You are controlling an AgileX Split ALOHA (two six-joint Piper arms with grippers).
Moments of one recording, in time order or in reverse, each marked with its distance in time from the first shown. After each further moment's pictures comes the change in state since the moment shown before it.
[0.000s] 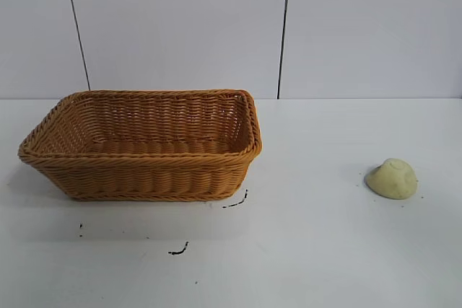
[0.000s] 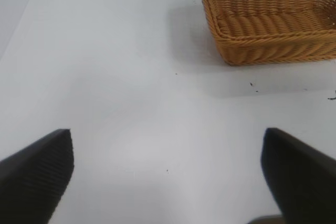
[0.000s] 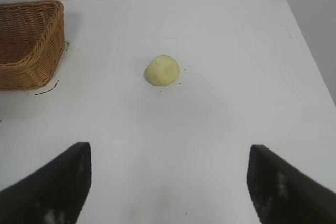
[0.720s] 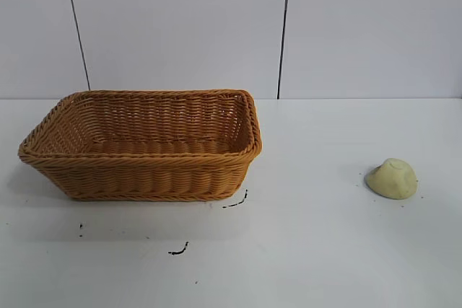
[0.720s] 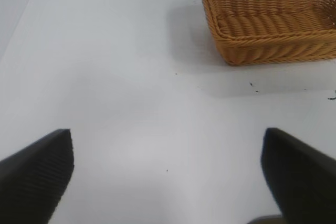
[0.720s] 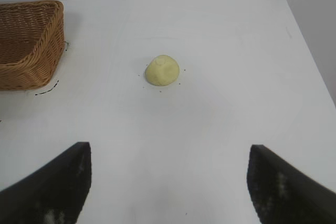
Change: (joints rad) left arm 0.000 0.000 0.000 0.000 0.000 0.000; right arm 0.000 0.426 -0.233 0.000 0.010 0.000
